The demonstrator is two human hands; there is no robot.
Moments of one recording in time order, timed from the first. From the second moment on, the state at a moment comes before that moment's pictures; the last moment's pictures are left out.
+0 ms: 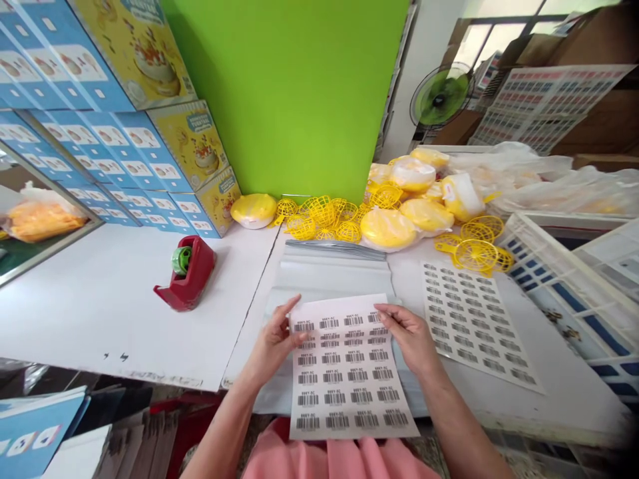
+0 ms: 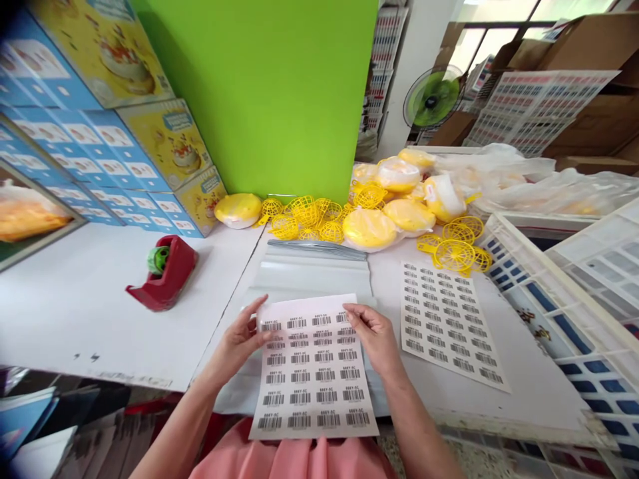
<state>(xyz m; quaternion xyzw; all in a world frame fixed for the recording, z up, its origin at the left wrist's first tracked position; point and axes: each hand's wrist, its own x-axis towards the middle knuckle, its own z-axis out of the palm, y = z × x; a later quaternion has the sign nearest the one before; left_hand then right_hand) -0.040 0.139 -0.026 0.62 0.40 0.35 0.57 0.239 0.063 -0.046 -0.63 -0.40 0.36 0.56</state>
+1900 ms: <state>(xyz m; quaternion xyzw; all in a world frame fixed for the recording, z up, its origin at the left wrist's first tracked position) 0.025 0.152 -0.054 0.84 0.45 0.18 0.25 0.223 0.114 -0.033 -0.63 -0.72 0.17 0.23</state>
